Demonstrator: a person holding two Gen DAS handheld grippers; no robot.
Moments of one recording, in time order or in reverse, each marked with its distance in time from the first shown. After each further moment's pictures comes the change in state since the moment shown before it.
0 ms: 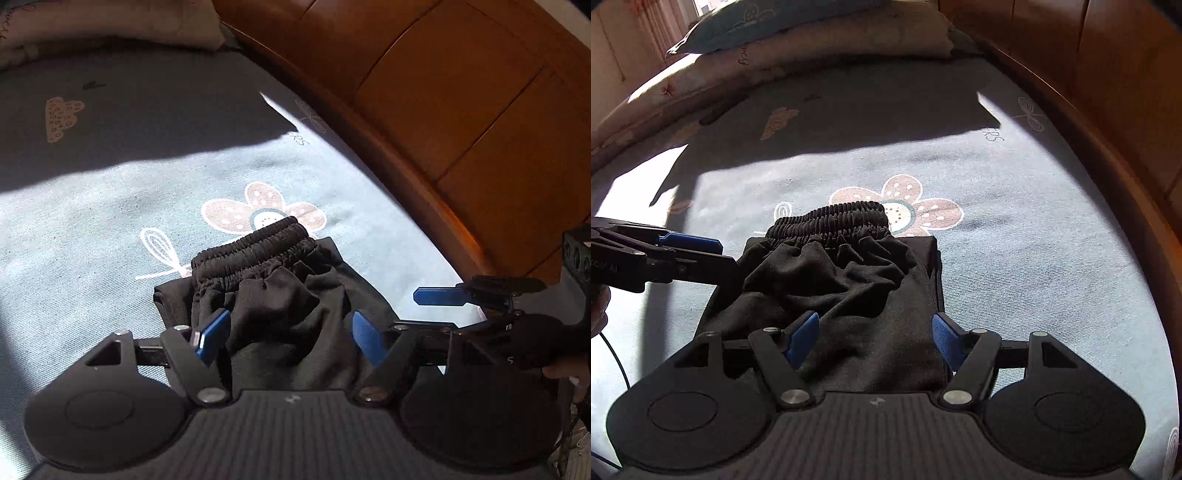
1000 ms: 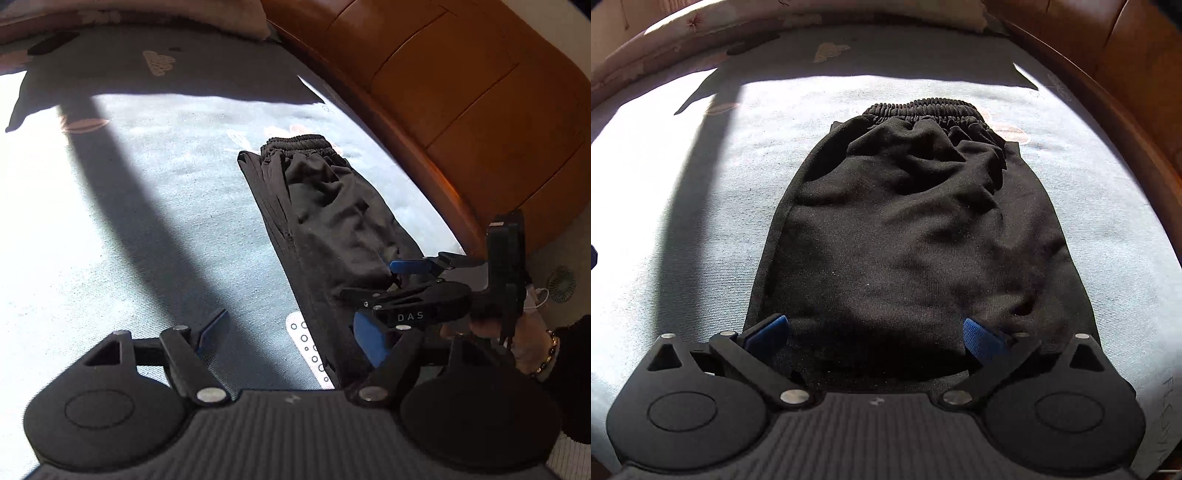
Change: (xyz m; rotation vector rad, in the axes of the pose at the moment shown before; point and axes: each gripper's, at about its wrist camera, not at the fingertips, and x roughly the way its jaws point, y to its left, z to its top) left arm -0.128 0.022 -0.145 -0.120 -0.004 0.012; right arm 0.003 0.112 -0.093 -0.061 0.056 -0.088
